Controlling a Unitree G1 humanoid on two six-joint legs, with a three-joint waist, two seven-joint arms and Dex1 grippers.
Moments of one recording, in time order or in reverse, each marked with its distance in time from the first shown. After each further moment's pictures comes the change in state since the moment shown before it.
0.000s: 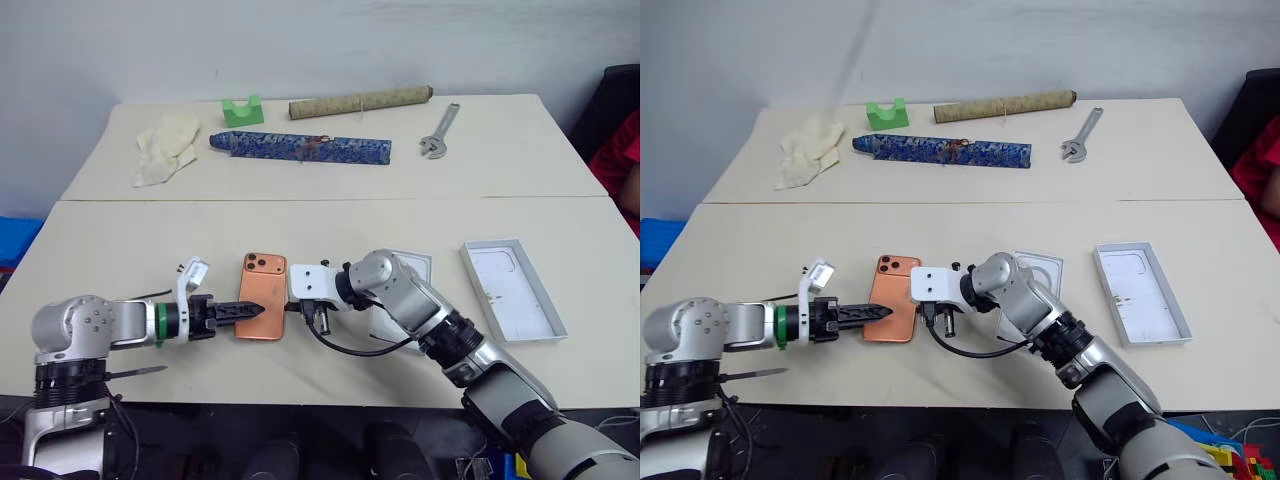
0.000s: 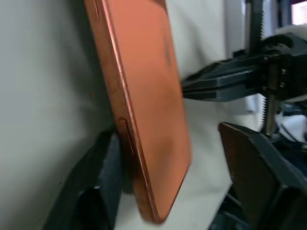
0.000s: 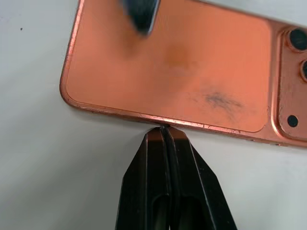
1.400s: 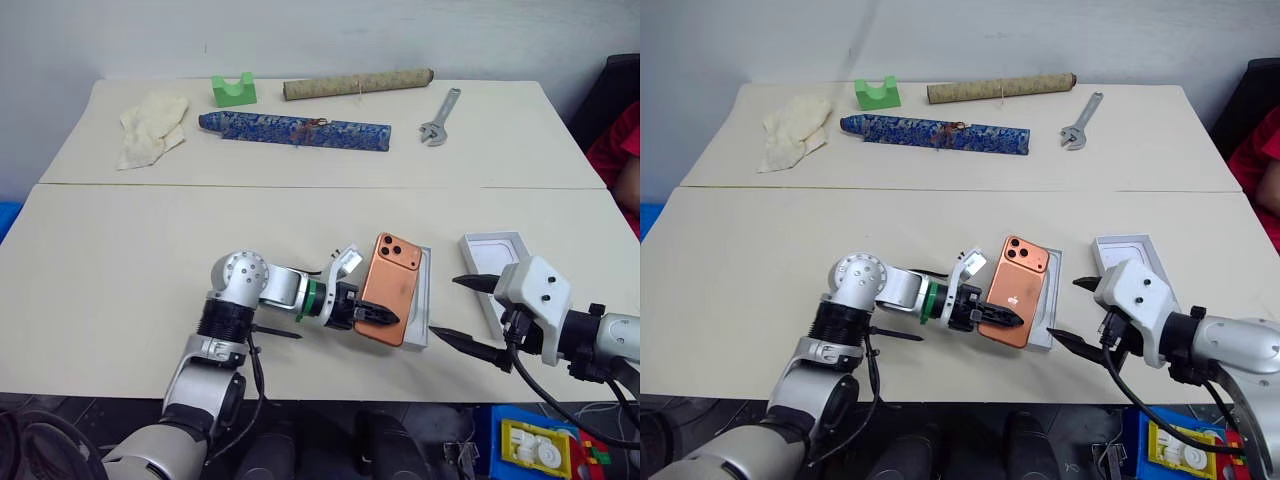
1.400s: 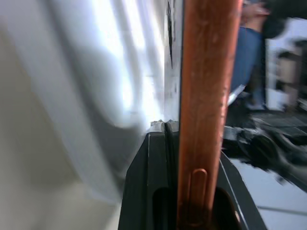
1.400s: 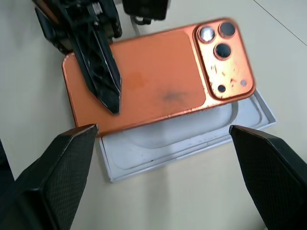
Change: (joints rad) left arm -0.389 -0.560 -0.225 0.247 -0.022 0.024 0.311; right arm 0.827 -0.566 -0.995 -1.073 0.545 0.603 -0.130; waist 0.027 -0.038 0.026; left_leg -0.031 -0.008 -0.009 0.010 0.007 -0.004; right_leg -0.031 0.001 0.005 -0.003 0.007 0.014
